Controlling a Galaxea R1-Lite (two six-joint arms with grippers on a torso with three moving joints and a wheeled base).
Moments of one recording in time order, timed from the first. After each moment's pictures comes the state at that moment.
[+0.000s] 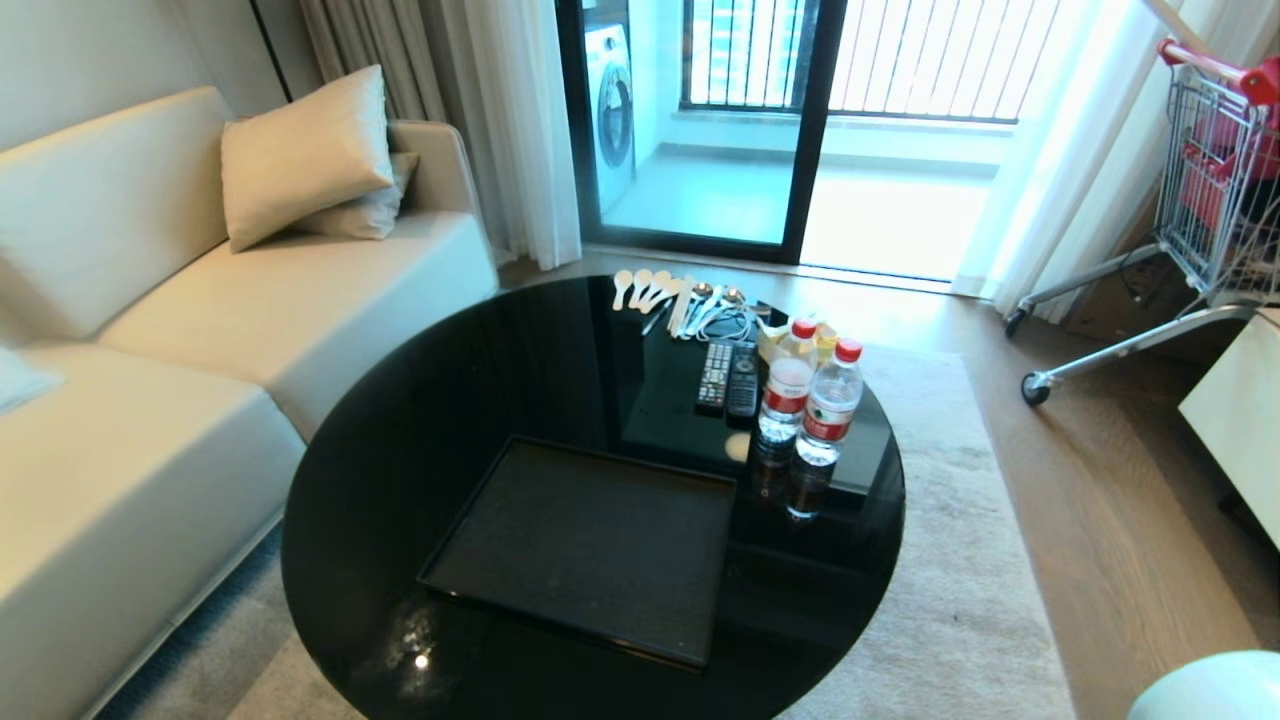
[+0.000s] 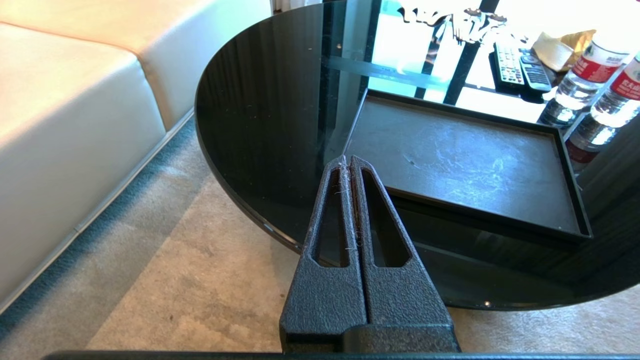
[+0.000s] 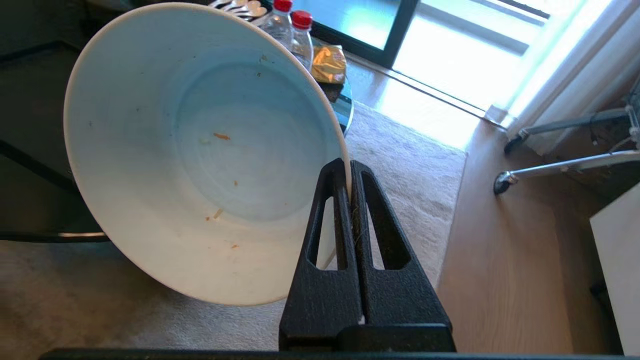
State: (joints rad) left arm 0.00 0.00 0.00 0.00 0.01 -0.07; right arm 0.00 0.06 -0.13 0.01 0.15 -0.26
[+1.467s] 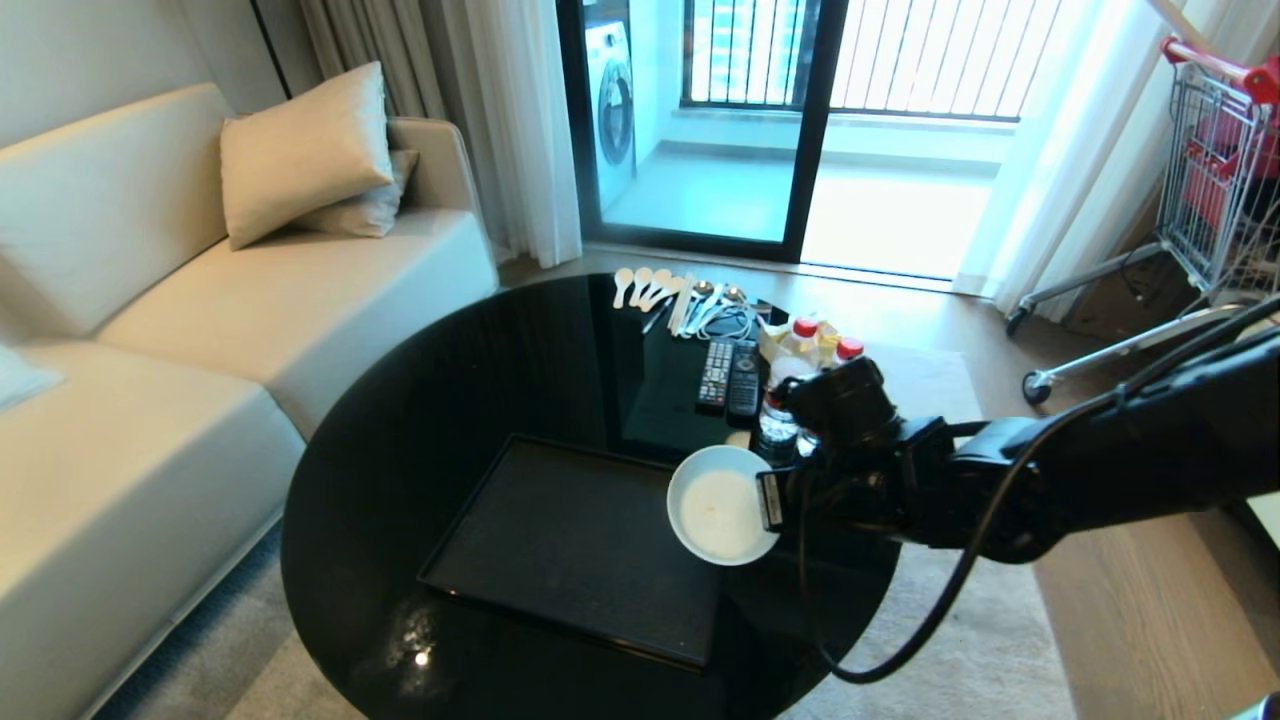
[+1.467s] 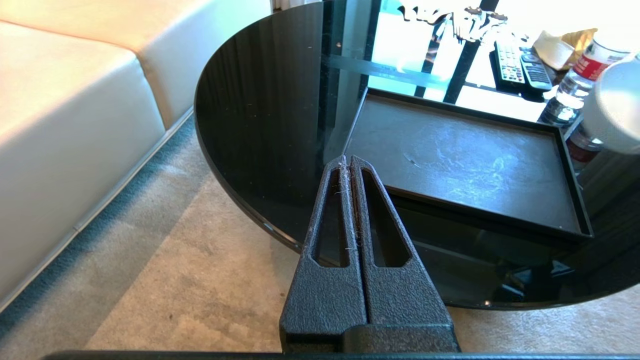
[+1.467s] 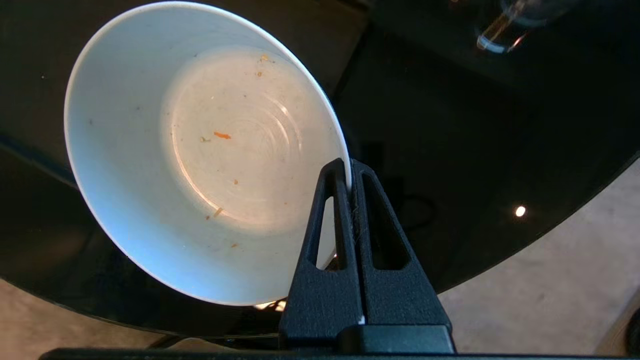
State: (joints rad) left arm 0.00 0.00 0.00 0.00 0.01 -0.07; right arm 0.63 2.00 -1.10 -0.16 -0.22 0.33
